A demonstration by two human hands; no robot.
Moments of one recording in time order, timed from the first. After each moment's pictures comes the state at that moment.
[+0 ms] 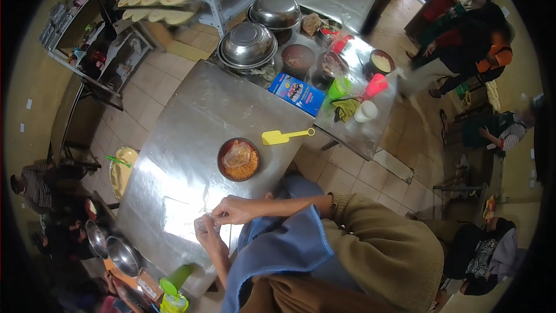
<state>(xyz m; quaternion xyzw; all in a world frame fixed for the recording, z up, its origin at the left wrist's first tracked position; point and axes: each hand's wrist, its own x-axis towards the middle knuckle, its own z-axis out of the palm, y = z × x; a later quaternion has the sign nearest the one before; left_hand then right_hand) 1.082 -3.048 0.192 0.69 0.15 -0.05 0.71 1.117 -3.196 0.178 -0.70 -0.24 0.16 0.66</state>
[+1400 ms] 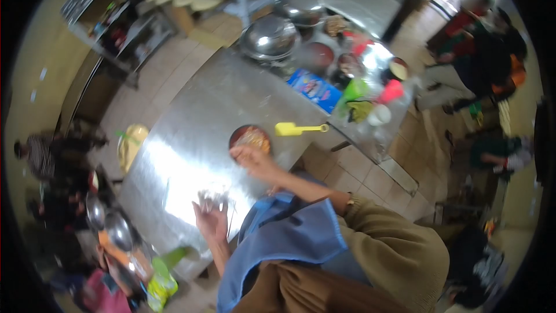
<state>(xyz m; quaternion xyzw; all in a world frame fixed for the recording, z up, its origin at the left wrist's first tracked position) 1.085 -3.031 0.190 0.19 0.18 -0.15 0.95 1.131 -3.238 0.160 -0.67 -0.03 -0.03 0.74</state>
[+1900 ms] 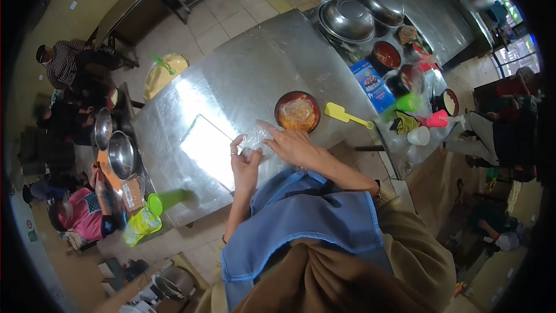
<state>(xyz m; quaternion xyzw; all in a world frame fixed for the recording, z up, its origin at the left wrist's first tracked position) 1.091 -3.053 0.191 0.65 0.12 -0.06 0.74 1.131 -3.212 0.210 -0.90 -0.19 0.12 0.37</state>
